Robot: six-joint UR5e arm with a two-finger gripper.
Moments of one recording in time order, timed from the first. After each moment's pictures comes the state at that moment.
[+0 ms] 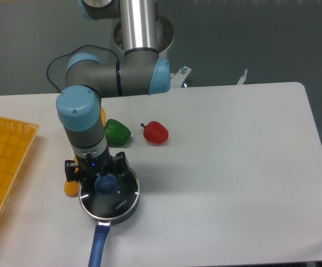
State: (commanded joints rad) arm 2.13 -1.98 -1.56 -1.03 1.56 -0.09
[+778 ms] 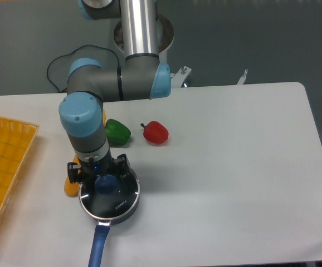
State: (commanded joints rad) arm 2.14 -1.99 -1.56 -1.05 1.56 -0.09
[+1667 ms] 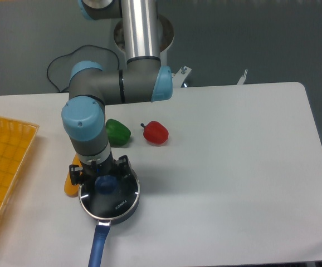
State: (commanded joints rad) arm 2.14 -2.01 -1.55 -1.05 1.56 -0.12
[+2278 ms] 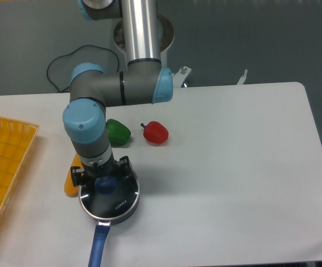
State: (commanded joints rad) arm 2.14 -2.02 -1.55 -1.05 1.56 -0.13
